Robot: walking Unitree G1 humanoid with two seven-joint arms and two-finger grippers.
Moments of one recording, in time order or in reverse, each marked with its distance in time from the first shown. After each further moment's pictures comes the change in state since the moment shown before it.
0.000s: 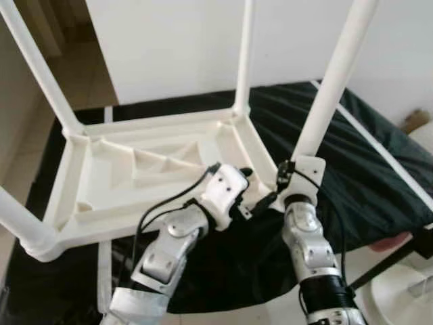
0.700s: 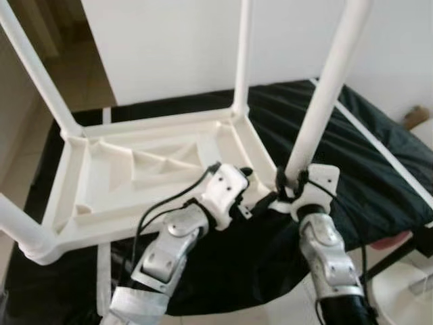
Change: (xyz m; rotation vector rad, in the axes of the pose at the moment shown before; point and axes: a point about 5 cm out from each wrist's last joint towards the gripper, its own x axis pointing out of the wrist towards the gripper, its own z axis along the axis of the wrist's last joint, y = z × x) left arm -0.002 0.001 -0.002 0.000 0.012 0.004; right arm -0.016 -0.035 0.000 -0.021 -0.044 0.236
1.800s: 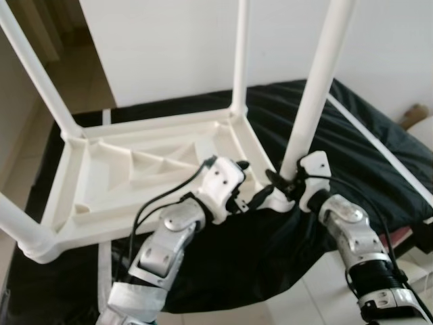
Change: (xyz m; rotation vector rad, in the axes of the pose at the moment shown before) left arm -0.001 0.008 0.005 0.012 -0.010 0.017; right arm 0.036 -0.005 0.002 -0.189 0.037 0.549
